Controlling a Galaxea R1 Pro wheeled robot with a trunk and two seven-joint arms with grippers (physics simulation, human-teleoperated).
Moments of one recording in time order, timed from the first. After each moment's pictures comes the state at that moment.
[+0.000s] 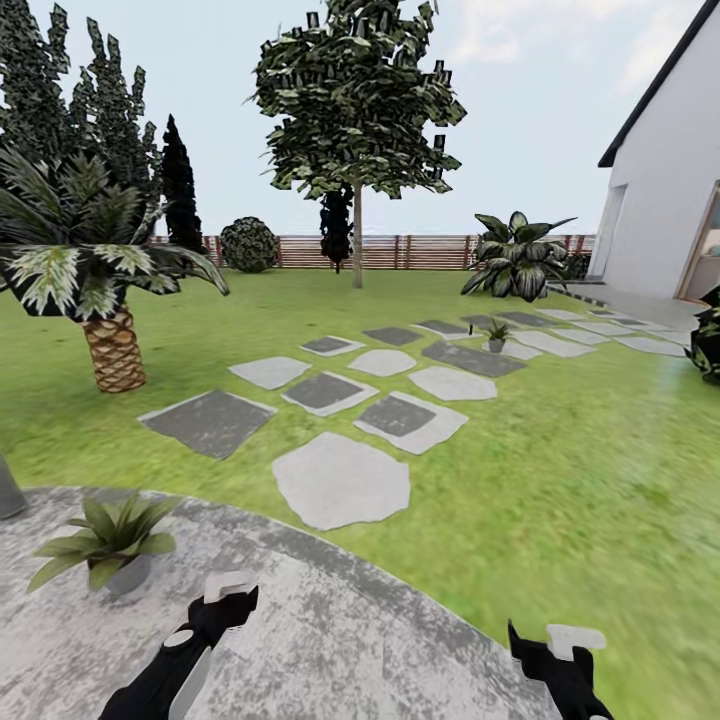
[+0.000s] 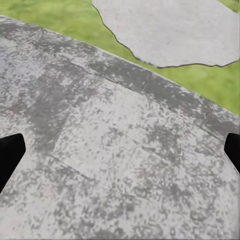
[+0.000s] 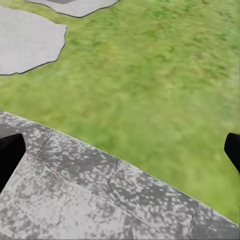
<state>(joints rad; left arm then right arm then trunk) -0.45 0.04 0.01 -0.52 0.12 -0.01 0.01 -0.17 -0.07 -0.15 -0.81 -0.01 -0.12 -0.01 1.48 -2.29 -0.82</state>
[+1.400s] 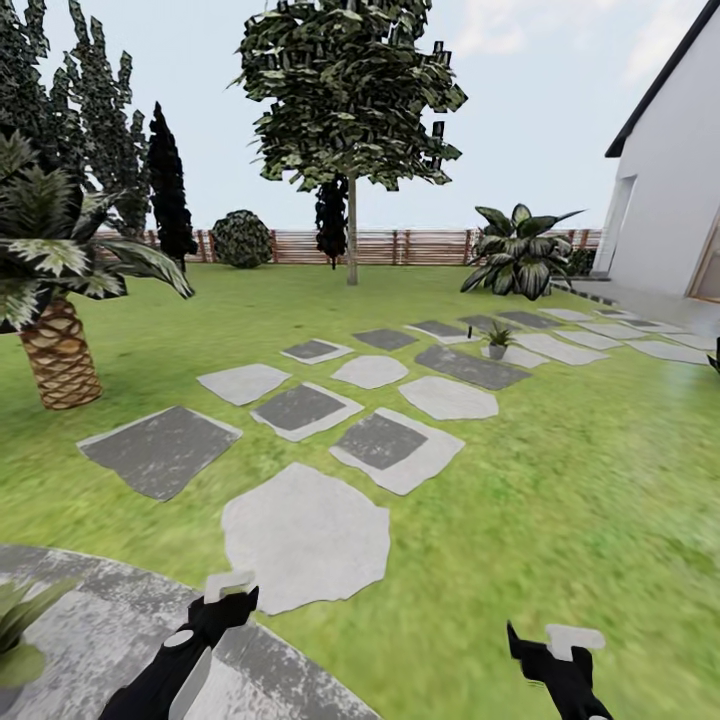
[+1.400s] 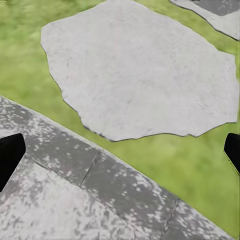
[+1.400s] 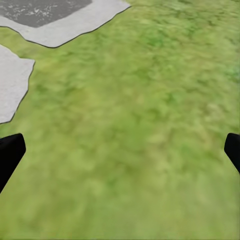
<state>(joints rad) -0.45 0.04 0.01 -0.52 0.12 -0.01 0.01 -0.17 -0.07 -0.15 -0.81 0.00 -0.12 -0.01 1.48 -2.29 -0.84</state>
